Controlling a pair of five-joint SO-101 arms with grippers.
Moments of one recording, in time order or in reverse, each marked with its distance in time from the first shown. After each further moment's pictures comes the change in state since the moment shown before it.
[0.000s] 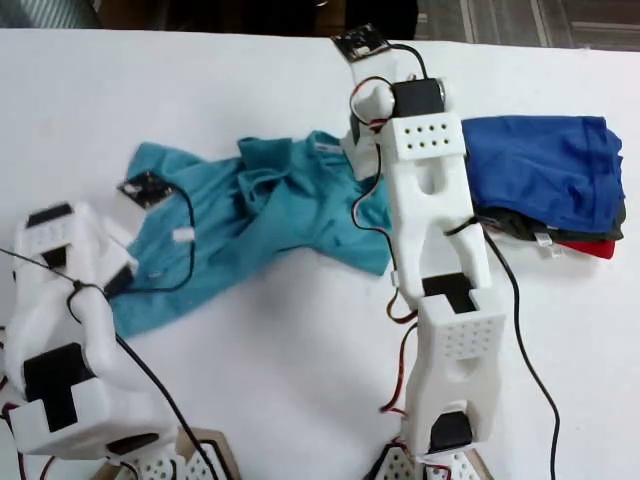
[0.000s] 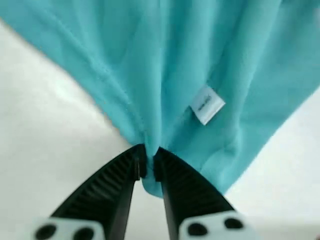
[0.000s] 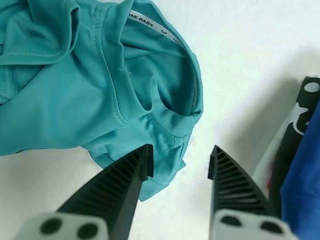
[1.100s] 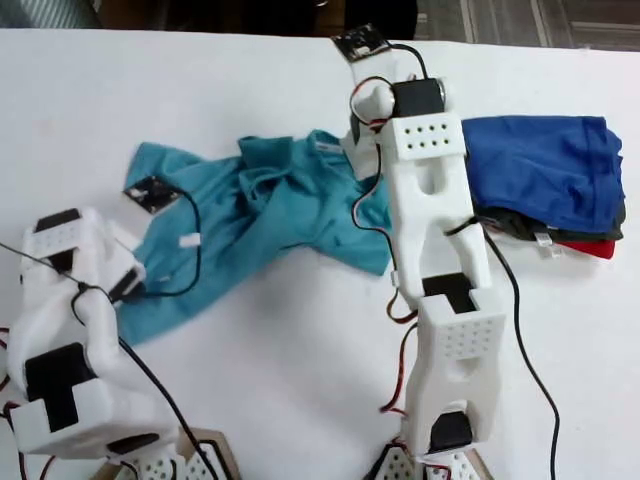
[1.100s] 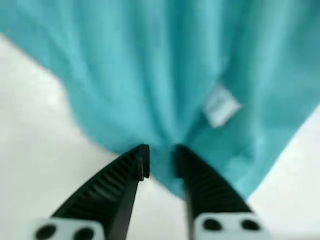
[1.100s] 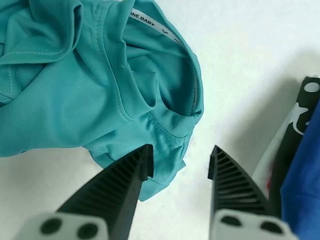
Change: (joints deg) left arm -0.1 0.0 6.9 -7.3 0.4; right arm 0.0 0.0 0.0 0.0 0.0
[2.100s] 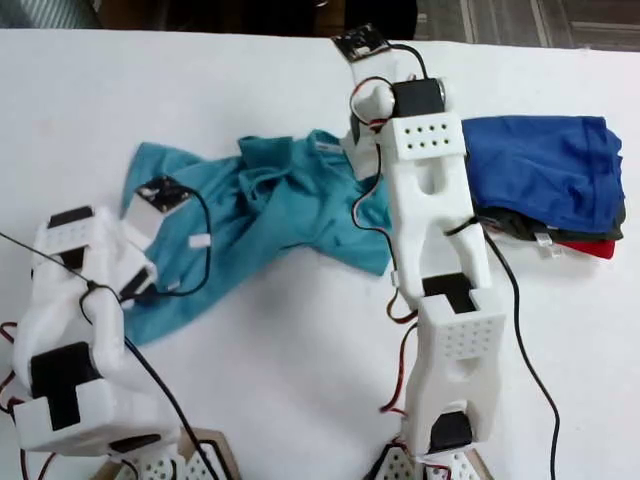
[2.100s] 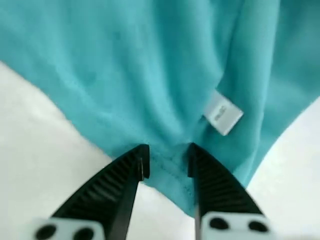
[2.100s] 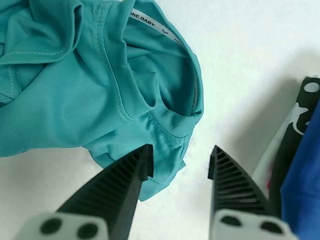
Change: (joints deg) left arm 3.5 0.0 0.7 1.1 2.9; right arm 0.0 0.0 0.0 0.0 0.0
